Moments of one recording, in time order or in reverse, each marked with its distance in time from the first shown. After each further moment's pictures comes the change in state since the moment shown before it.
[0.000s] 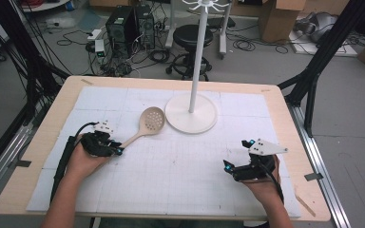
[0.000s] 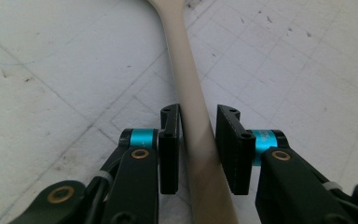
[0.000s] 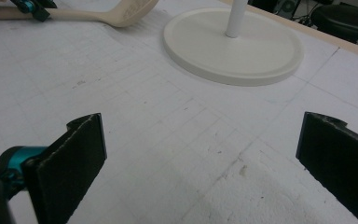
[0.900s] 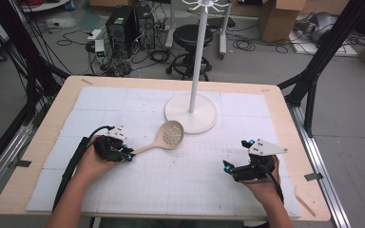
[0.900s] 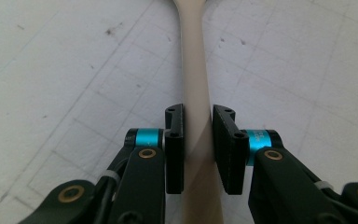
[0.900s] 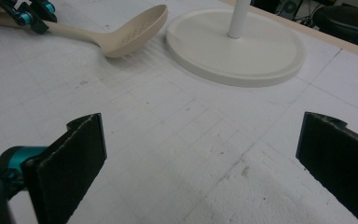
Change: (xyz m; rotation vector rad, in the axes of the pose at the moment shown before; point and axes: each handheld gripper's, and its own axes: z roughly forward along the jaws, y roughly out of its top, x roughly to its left) left arm -0.031 0.020 0.016 0.034 -0.081 0.151; right arm 0.001 0.000 0.000 0.001 0.007 -0.005
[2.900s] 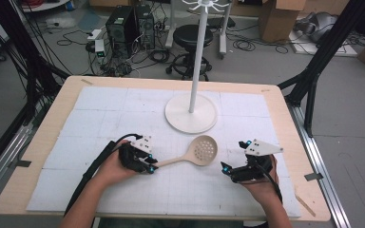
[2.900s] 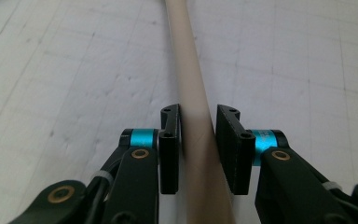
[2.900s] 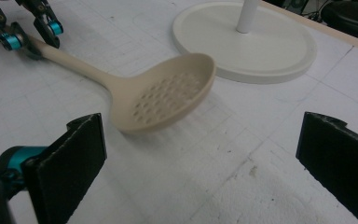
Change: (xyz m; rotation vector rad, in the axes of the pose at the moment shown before) left arm -0.045 0.046 0.044 -0.008 -0.204 0.218; right arm 0.003 0.001 0.005 0.027 0.015 -0.023
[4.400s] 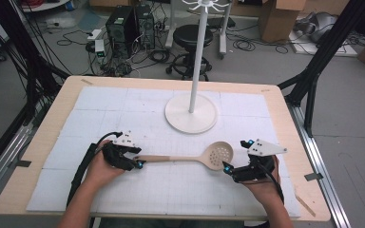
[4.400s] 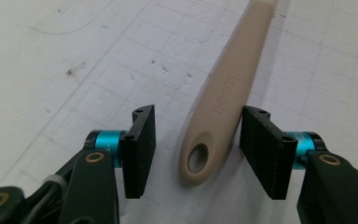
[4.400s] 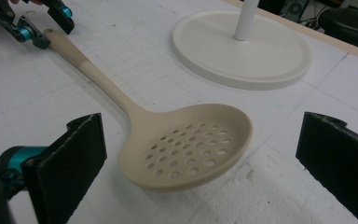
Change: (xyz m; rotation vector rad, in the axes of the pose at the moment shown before) left arm 0.008 -0.047 -0.029 -0.092 0.239 -0.191; right arm -0.001 0.001 -0.006 -0.023 -0.002 0.006
